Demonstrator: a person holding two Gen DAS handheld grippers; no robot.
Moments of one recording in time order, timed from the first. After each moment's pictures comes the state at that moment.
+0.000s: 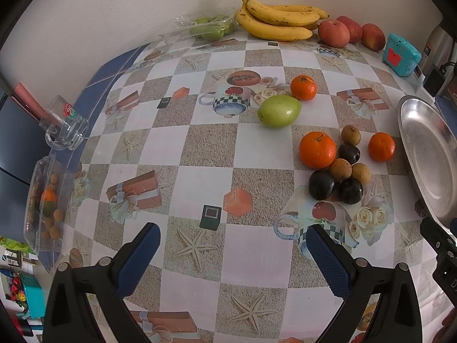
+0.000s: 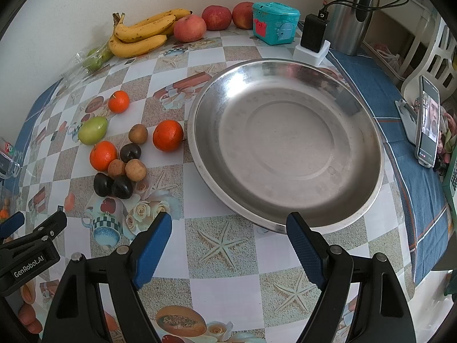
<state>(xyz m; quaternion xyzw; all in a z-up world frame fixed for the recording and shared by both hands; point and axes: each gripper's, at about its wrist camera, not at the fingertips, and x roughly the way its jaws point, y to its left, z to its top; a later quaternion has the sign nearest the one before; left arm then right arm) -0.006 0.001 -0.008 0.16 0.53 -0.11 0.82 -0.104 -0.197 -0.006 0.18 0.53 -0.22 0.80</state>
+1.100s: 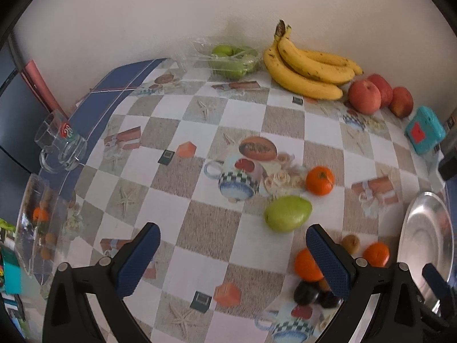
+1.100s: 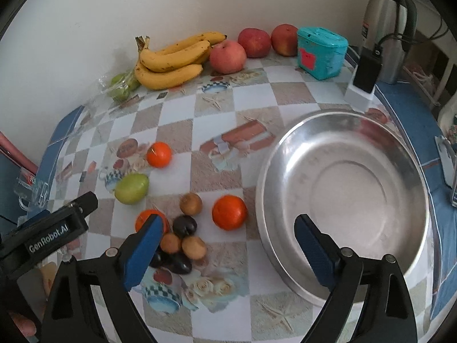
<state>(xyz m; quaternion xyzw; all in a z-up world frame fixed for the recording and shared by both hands) 0.091 -0.022 0.024 0.08 0.52 -0.08 0.85 -0.018 -0.200 0.013 0.21 0.49 -0.17 0.83</state>
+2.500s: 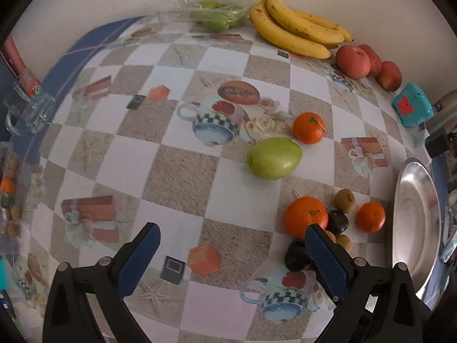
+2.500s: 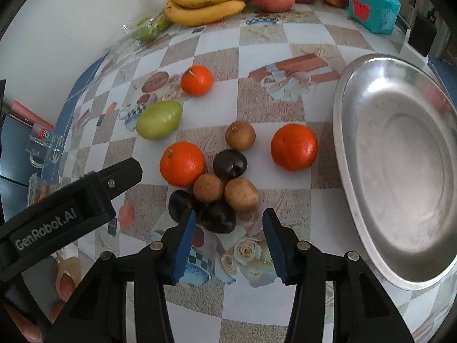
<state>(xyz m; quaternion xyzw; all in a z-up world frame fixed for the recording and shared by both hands) 0.072 -0.013 -0.018 0.04 0.59 -0.13 0.79 -0.012 -0.156 -0.038 0.24 0.57 -0.07 0.78</state>
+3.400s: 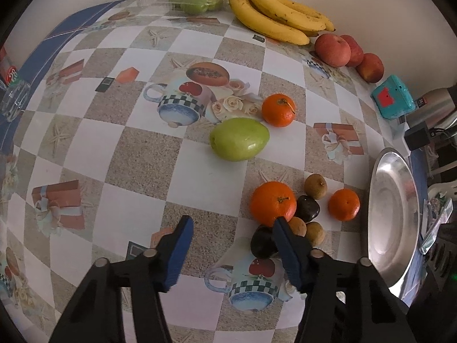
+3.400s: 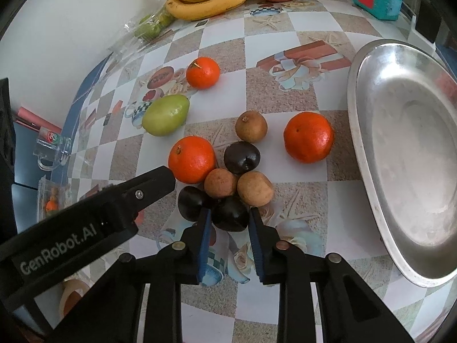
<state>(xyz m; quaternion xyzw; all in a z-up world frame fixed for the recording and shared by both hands) 0.065 -0.024 -0.021 0.00 0.62 -0.18 0.76 -0.013 -0.155 -0.039 0.27 0.56 -0.05 0.78</state>
